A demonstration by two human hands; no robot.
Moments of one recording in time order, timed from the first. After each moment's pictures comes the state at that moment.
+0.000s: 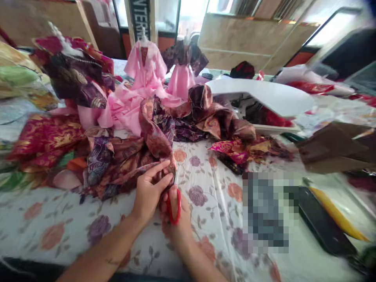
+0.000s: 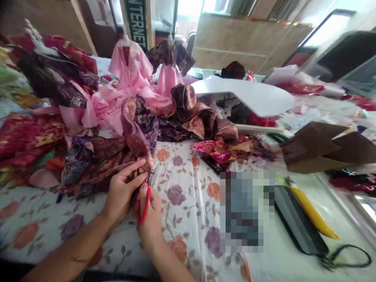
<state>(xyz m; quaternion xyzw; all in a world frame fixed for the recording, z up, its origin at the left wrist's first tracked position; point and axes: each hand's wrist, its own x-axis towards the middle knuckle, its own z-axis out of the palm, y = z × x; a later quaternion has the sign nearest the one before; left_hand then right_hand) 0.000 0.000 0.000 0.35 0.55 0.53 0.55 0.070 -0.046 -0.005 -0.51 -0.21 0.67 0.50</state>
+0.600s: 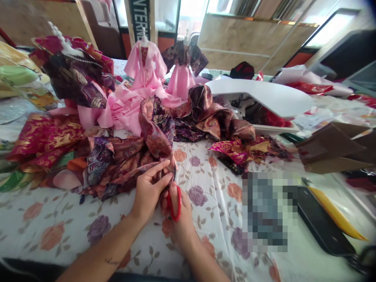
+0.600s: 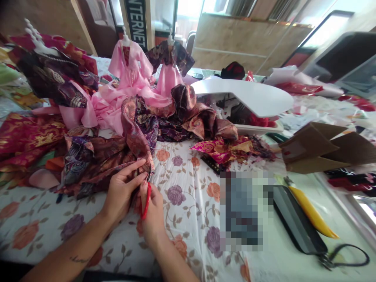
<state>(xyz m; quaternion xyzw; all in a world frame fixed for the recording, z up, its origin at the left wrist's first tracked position) -0.001 0.003 -0.001 0.33 0.52 0.55 0.57 0.077 -0.034 -0.004 -0.48 -0.29 0.65 0.51</state>
